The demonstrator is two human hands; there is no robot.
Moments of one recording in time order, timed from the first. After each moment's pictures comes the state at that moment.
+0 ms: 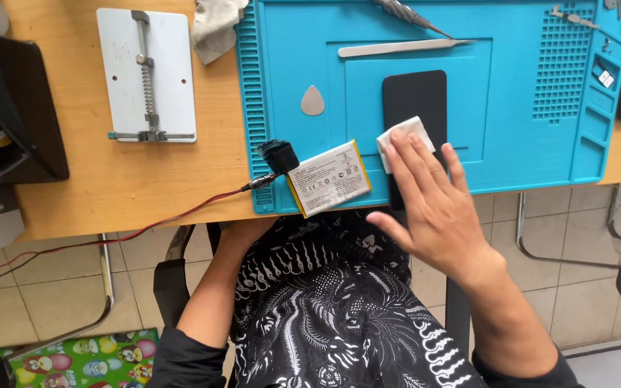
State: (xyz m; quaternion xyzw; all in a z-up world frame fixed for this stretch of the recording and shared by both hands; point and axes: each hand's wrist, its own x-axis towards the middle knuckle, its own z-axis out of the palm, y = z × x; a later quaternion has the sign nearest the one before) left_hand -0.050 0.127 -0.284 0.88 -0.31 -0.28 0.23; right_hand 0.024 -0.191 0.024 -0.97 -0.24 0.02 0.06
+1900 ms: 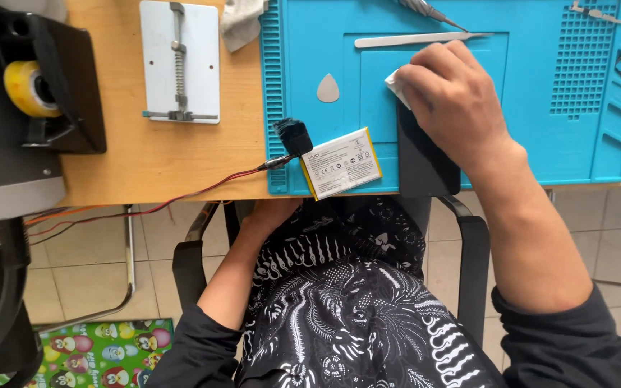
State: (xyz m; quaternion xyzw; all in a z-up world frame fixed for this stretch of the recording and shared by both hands) left_hand -0.016 0.088 -0.160 0.85 -0.15 -0.34 0.39; right_hand 0.137 -0.210 0.003 -0.91 -0.35 -0.16 0.16
